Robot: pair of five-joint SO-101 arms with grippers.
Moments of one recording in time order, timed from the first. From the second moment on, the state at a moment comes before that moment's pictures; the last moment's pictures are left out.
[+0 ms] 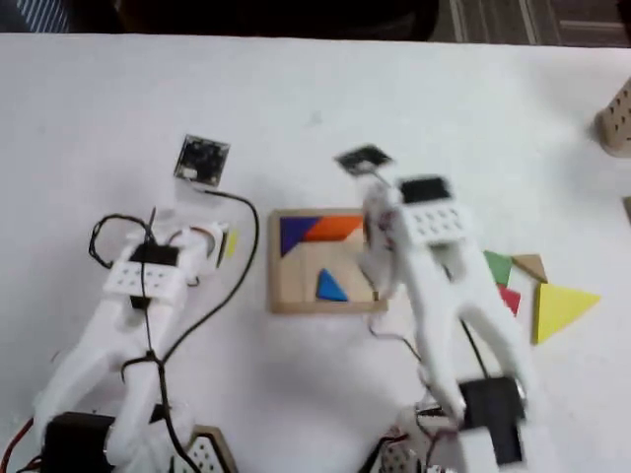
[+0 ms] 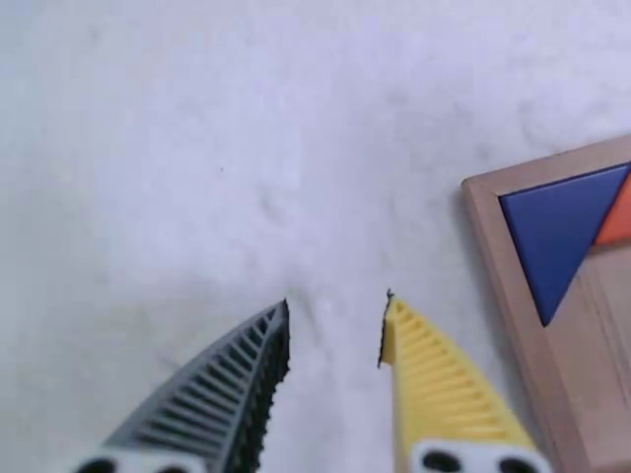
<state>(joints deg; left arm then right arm) 0.3 -22.1 55.9 30.7 -2.5 -10.6 -13.4 28.0 82.5 20.4</state>
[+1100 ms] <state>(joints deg) 41.0 -22.1 53.9 43.6 -2.2 13.7 -40.7 63.4 60.7 25.1</state>
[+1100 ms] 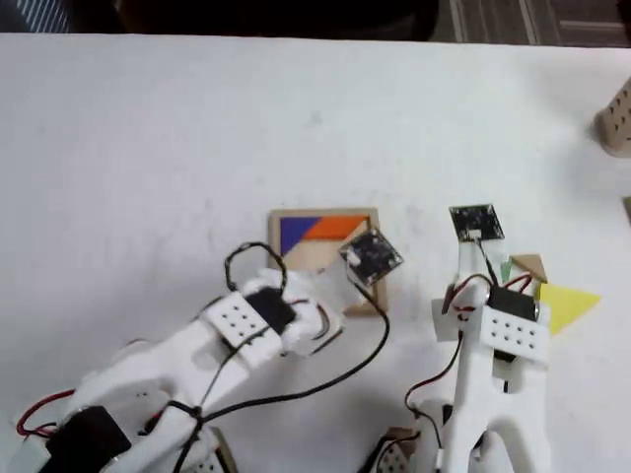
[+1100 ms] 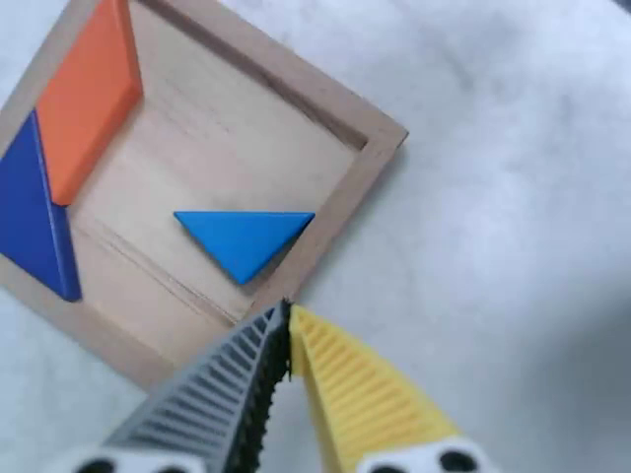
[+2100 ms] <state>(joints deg) 41.3 16.0 17.8 56.7 9.6 13.8 -40.7 63.4 60.7 25.1</state>
